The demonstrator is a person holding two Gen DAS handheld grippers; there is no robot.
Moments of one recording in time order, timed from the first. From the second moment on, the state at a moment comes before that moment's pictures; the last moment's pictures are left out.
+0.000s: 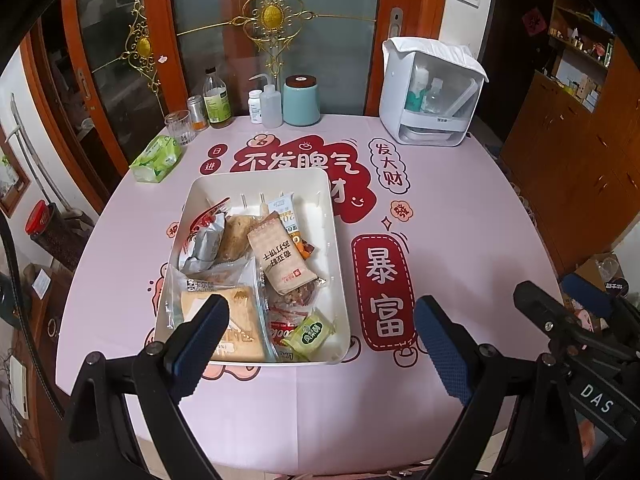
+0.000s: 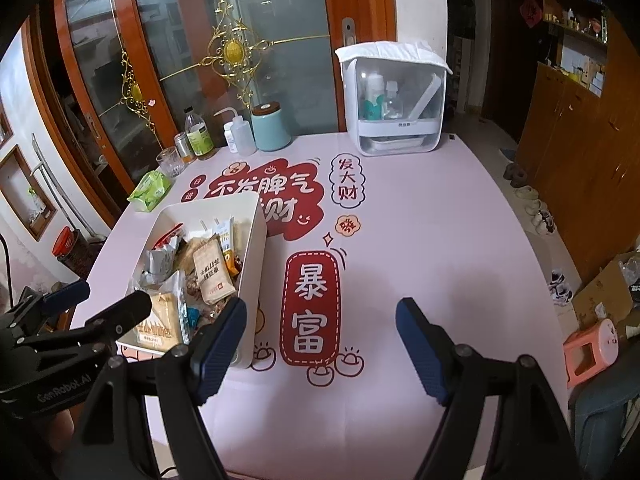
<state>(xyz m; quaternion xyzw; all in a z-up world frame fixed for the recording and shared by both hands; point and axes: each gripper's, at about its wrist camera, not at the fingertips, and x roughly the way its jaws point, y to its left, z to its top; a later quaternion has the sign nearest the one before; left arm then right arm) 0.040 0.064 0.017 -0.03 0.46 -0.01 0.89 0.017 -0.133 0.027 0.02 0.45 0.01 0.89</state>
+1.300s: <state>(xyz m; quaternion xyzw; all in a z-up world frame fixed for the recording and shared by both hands) 0.034 0.067 0.007 -0.04 0.47 -0.01 0.88 0.016 -0.121 0.026 0.02 0.45 0.03 0.89</state>
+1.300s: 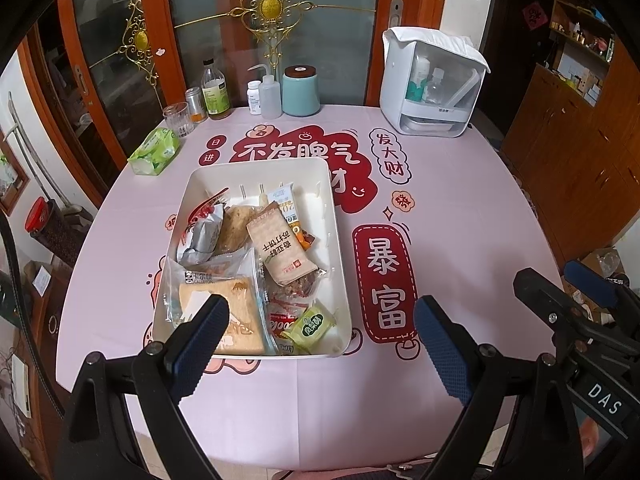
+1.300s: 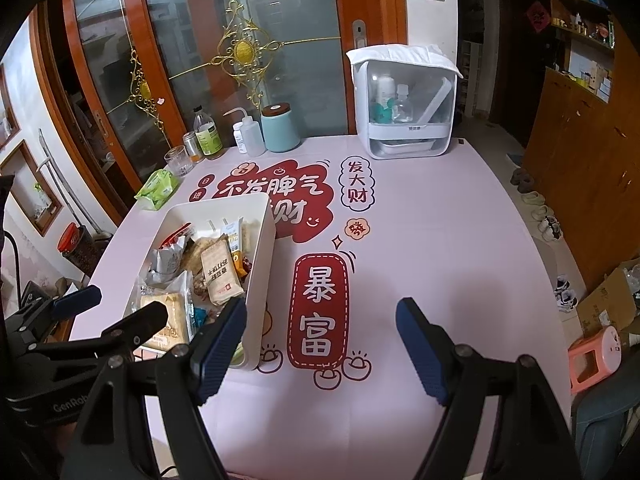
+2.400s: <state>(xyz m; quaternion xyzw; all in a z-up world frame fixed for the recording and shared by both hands) 0.038 0.073 0.008 -0.04 0.48 0.00 0.88 0.019 -0.118 0.023 0.02 0.45 0.03 0.89</state>
